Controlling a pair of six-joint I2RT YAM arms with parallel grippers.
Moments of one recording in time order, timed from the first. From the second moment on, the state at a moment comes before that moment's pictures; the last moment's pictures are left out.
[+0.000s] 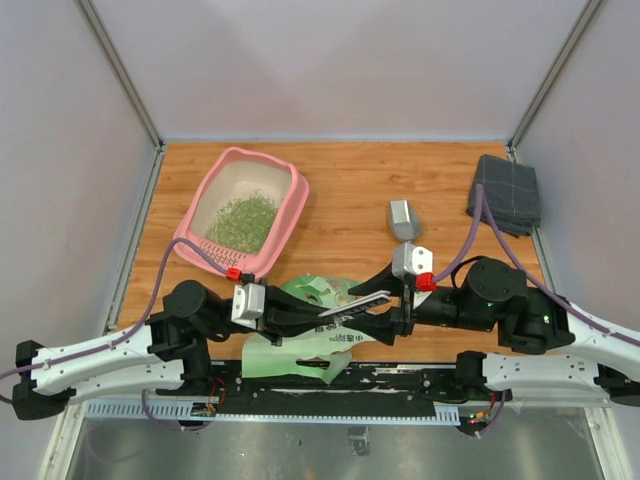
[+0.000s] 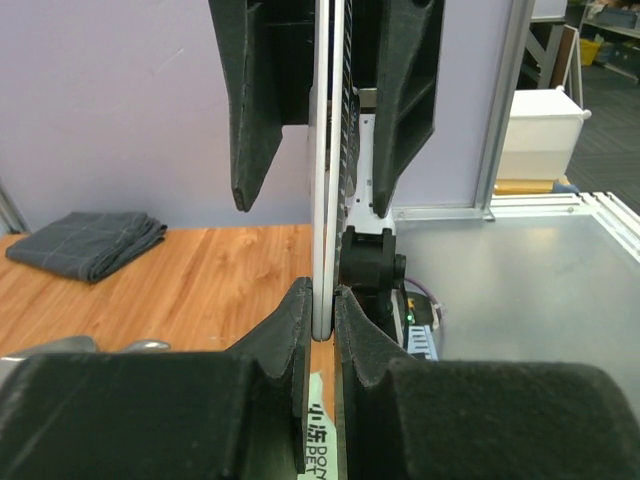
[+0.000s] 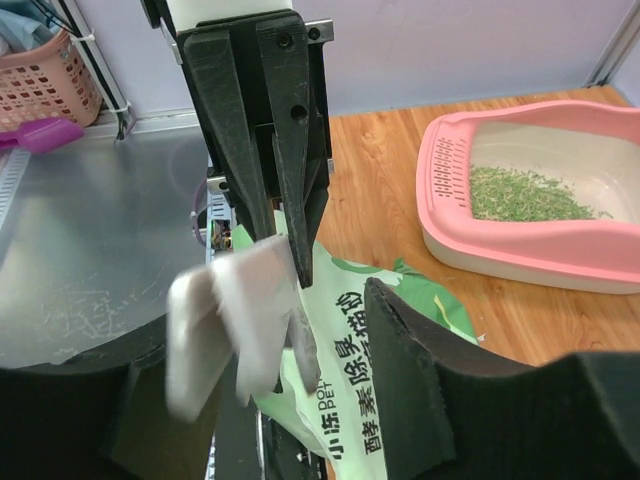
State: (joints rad) left arm -1.24 0.61 0.59 0.31 0.30 -0.02; right arm 1.39 0.75 1.10 -0.41 -0.04 0.01
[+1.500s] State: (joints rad) left arm -1.24 0.50 0.61 0.17 0.22 -0.03; right arm 1.39 0.62 1.01 -0.54 -0.20 -0.36
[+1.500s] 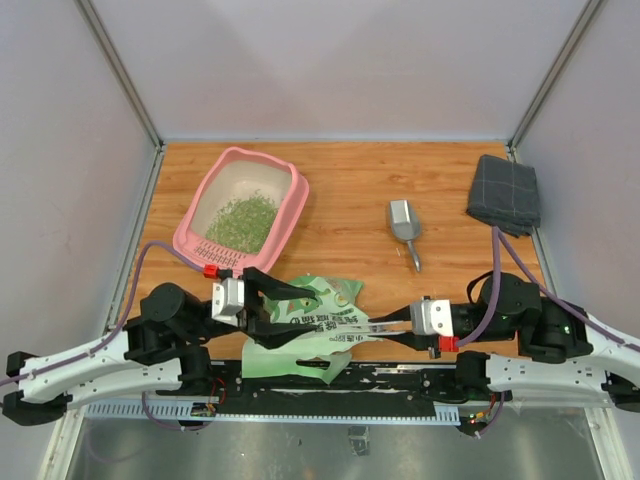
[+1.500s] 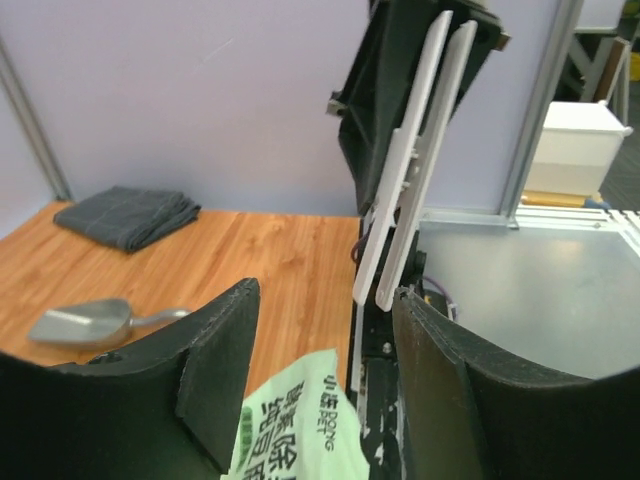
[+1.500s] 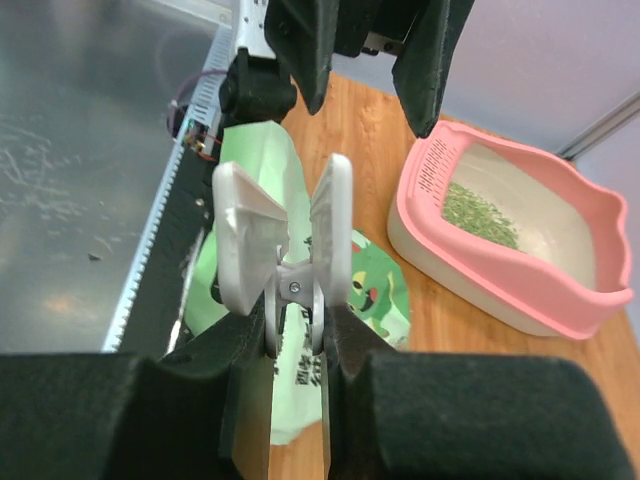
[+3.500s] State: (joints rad) left arm -1.30 0.68 0.54 -0.13 -0.16 0.18; right arm 1.39 1.00 1.10 -1.31 0.38 -0.39
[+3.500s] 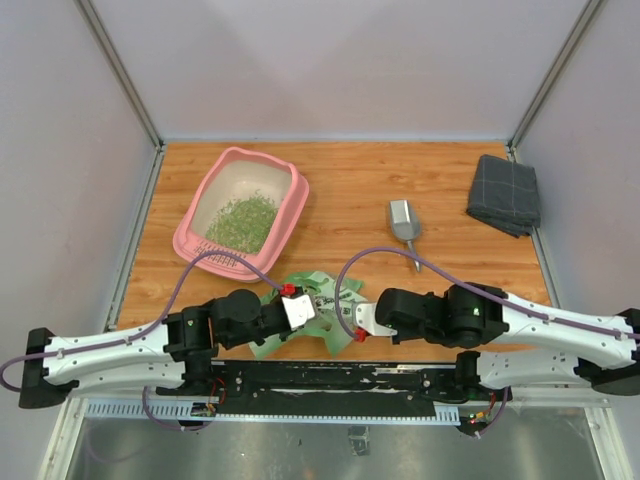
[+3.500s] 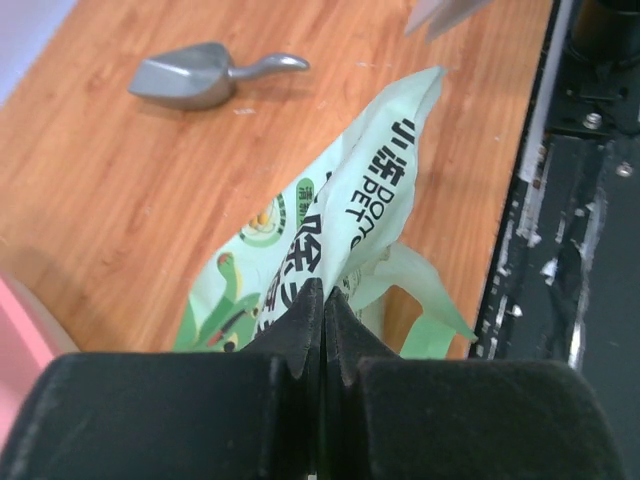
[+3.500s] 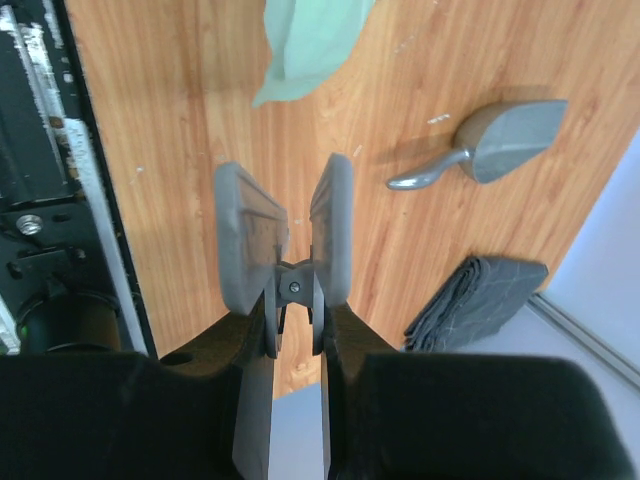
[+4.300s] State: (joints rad) left arm -1.28 1.09 0.69 0.16 -0.07 0.56; right arm 1.32 0.89 1.27 -1.48 0.61 -0.32
